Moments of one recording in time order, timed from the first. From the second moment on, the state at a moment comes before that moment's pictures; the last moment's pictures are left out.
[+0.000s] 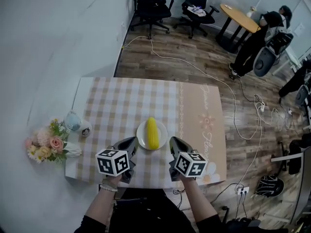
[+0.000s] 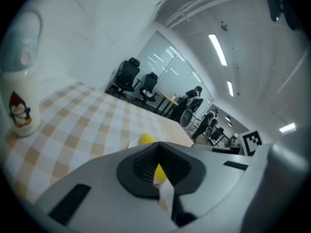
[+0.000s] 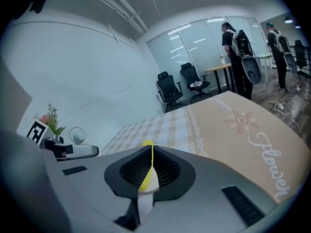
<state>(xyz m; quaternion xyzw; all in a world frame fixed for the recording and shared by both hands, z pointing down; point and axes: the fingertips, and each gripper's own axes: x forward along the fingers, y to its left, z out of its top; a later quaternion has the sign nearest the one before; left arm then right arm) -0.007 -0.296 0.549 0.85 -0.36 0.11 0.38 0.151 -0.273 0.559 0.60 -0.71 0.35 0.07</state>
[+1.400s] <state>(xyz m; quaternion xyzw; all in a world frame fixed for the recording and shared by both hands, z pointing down) -0.011 -0.243 0.363 0.92 -0.39 0.08 0.04 0.106 -0.228 0.348 0.57 -0.82 0.01 0.06</state>
